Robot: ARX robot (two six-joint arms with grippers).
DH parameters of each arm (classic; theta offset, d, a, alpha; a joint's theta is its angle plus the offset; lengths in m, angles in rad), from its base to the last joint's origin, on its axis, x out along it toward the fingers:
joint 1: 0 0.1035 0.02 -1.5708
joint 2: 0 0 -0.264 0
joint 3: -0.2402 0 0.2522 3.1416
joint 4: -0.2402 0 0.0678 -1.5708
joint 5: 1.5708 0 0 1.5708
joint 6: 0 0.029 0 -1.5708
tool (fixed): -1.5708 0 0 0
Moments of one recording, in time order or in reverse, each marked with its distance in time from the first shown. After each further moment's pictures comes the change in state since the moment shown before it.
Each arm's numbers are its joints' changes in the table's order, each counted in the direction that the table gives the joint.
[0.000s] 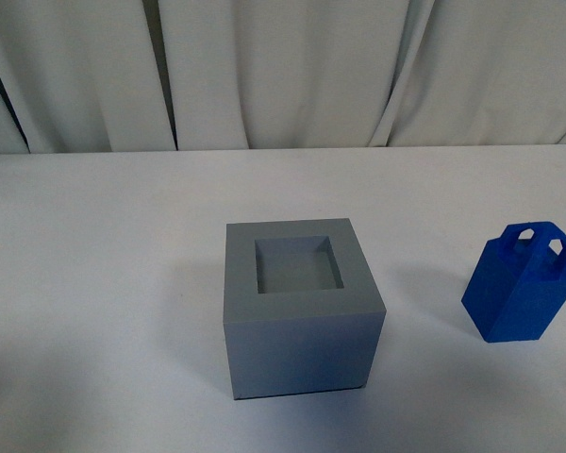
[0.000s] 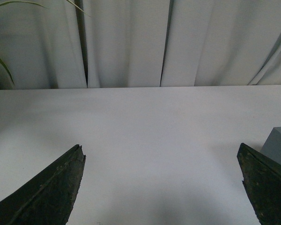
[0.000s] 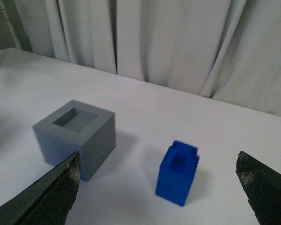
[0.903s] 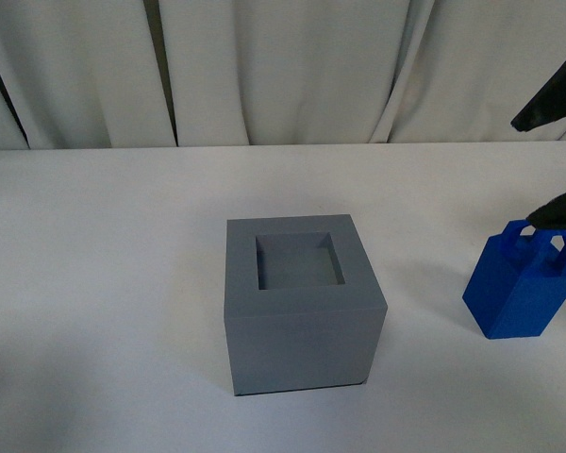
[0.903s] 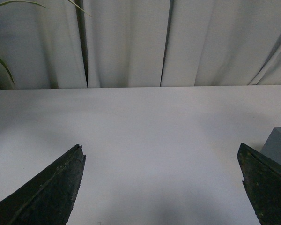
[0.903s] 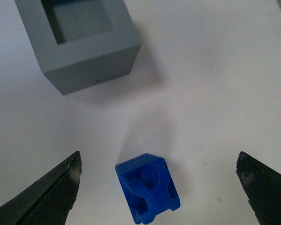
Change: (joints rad) left arm 0.000 0.000 0.000 0.000 0.000 0.000; right arm 0.214 1.070 -1.128 -1.064 -0.134 -1.064
